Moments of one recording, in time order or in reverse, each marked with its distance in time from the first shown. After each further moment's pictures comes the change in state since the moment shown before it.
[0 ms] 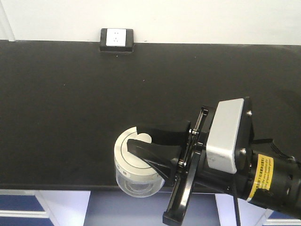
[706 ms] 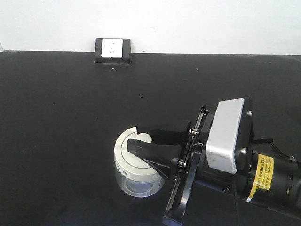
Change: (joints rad) left arm 0.000 0.000 0.000 0.000 0.000 0.000; right arm 0.000 0.000 0.000 0.000 0.000 0.000
